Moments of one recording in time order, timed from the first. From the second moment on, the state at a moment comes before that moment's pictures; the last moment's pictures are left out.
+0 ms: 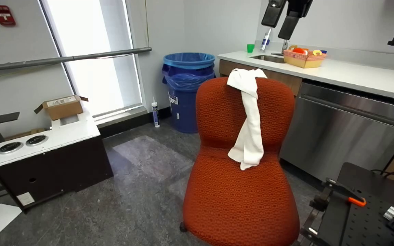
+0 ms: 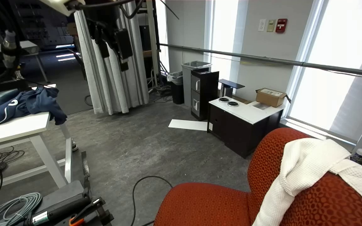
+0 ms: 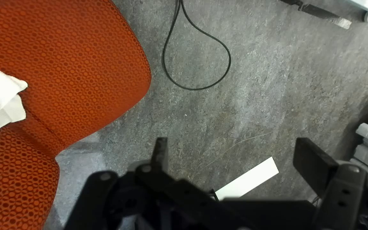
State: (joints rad) arm 0.14 -0.68 0.00 -2.39 0.25 1.89 0.03
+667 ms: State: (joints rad) arm 0.09 -0.66 0.00 -2.38 0.24 1.89 0.03
